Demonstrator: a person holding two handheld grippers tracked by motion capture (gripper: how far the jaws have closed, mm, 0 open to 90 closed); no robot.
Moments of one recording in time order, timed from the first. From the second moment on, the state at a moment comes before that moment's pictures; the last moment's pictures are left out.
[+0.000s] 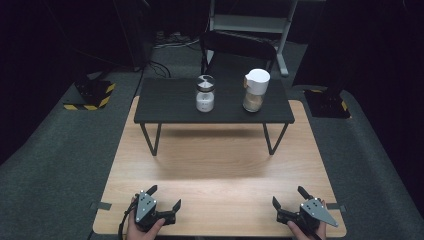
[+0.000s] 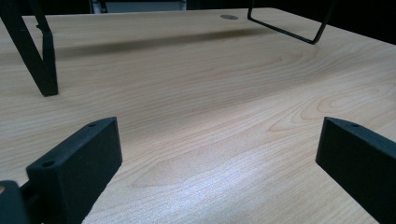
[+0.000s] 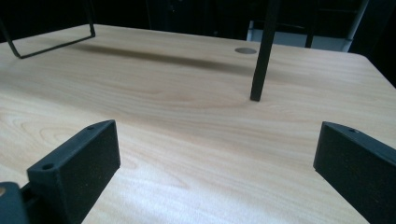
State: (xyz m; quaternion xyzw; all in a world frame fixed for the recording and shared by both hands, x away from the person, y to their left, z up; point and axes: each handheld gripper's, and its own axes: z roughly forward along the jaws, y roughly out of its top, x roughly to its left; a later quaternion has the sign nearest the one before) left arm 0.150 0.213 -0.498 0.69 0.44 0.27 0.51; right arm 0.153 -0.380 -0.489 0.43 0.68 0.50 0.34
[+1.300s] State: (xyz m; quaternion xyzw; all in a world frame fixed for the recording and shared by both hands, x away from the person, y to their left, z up) left arm 0.153 0.209 -0.495 0.70 0.43 0.27 0.51; right arm 0.157 -0.388 -0.489 0.44 0.69 0.48 0.32
